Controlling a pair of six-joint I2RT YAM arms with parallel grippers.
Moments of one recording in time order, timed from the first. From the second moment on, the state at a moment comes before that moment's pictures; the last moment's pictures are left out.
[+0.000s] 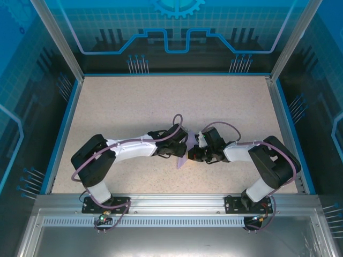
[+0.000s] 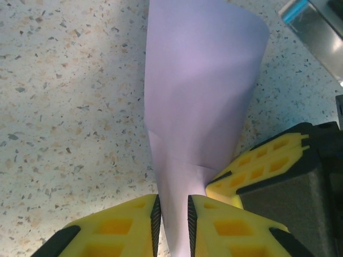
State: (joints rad) left arm -0.86 1.71 1.03 -0.35 -0.03 -0.56; right arm 0.55 1.59 0.54 0.08 -0.50 0.70
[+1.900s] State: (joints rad) left arm -0.93 1.75 1.02 -0.31 0.02 -0.56; right arm 0.49 1.62 0.47 0.27 -0.62 0.75
